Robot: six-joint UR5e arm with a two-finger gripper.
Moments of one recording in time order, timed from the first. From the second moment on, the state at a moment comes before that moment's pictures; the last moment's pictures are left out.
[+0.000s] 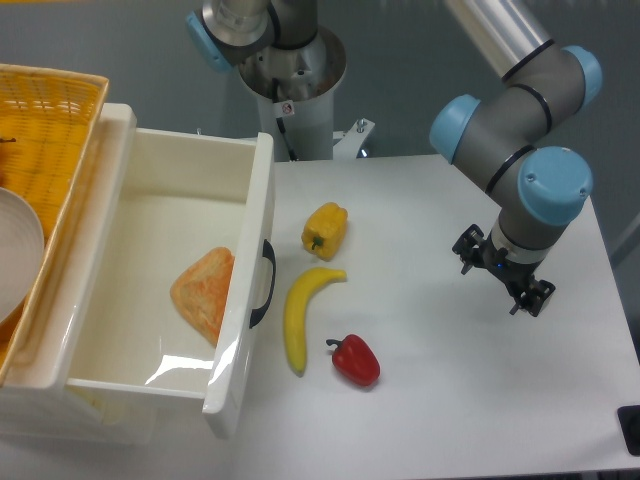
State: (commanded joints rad) arm 2.71 -2.09 -1.41 -1.22 1.57 1.48
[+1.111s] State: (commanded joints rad) arm 2.74 -2.01 -1.55 -1.19 1.42 1.12
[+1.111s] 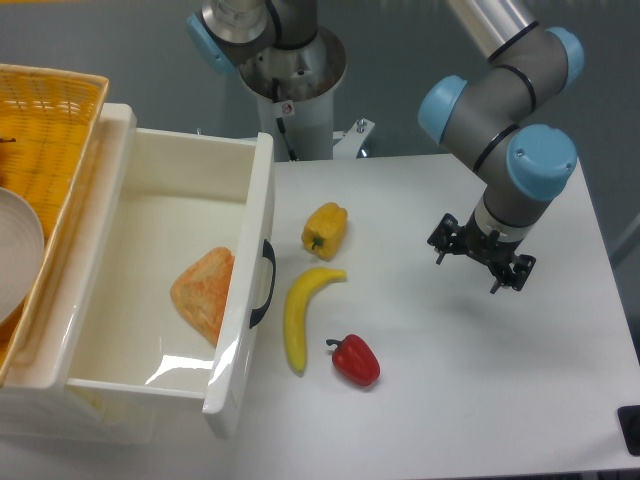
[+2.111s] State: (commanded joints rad) arm 2.58 -1.96 -1.54 -1.26 1.22 0.68
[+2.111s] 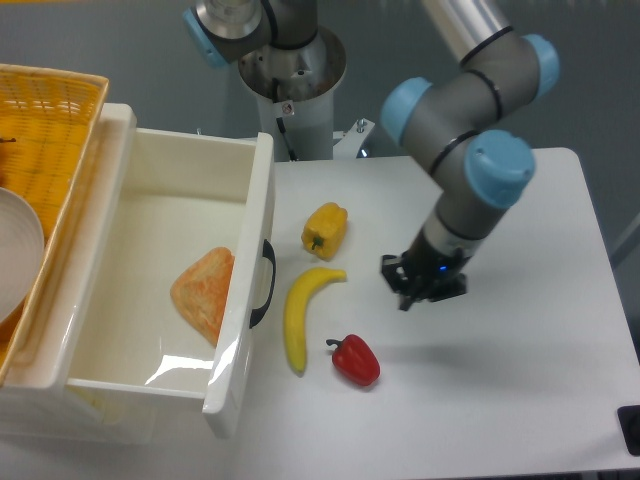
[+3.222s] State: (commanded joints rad) arm 2.54 -1.91 -1.54 -1.46 1.04 0.68
